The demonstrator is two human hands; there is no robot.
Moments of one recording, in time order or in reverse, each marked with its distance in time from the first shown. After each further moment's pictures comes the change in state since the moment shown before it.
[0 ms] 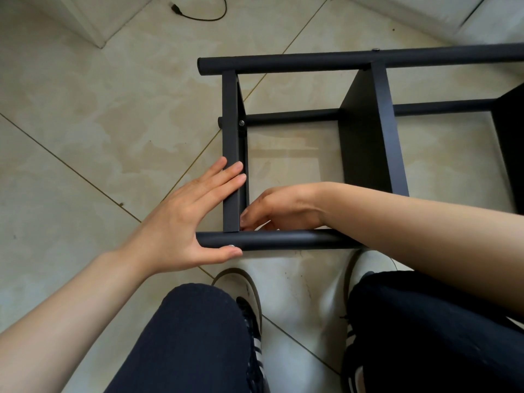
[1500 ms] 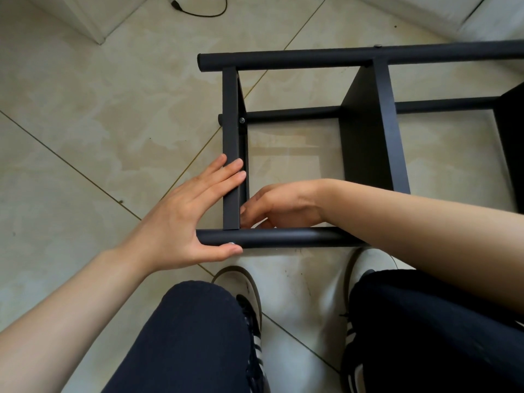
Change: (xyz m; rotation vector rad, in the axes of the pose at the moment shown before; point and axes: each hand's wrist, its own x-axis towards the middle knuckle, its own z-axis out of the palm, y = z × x) left_hand 0.000 0.001 0.000 -0.010 -0.007 -0.020; right_hand -0.002 -0.001 0.001 -0.046 -0.037 -0.044
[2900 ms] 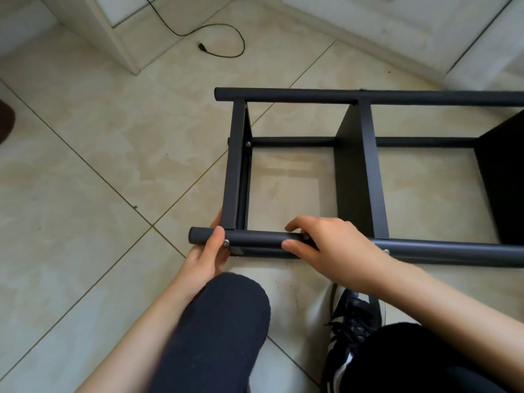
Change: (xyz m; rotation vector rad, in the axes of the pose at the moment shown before) left_hand -0.020 0.051 0.074 -1.307 0.465 -0.907; right_hand -0.105 0.048 0.026 -0.970 0.729 -0.161
